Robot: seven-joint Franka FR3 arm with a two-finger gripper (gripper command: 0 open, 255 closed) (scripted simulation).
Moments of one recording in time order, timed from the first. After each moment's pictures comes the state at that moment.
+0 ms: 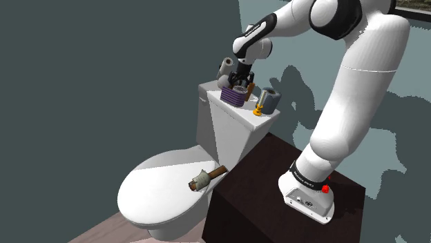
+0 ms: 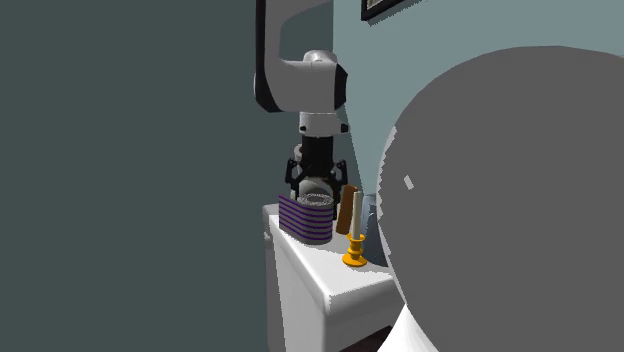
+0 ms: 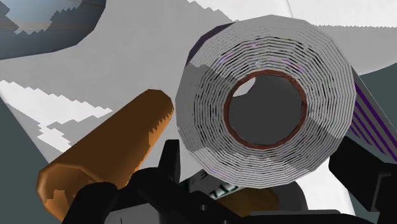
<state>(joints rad) -0.16 0.23 -0.32 -2.09 0.14 2.33 0.00</state>
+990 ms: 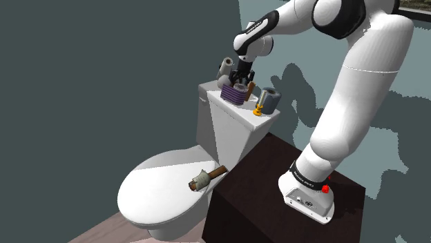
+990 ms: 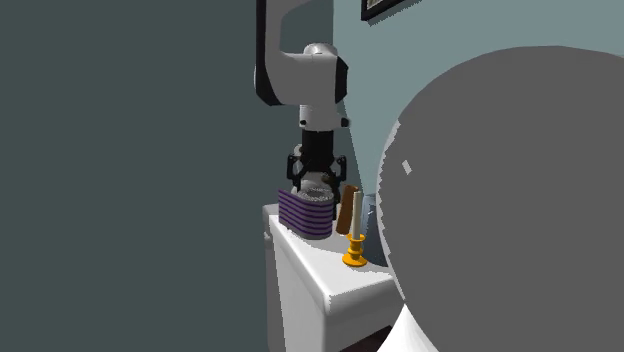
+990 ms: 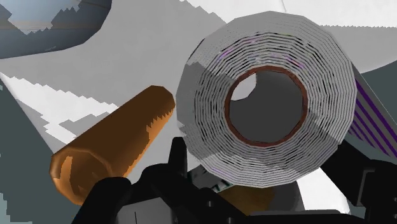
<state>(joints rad) -0.15 0.21 -0.33 -2.08 0.13 2.30 0.01</state>
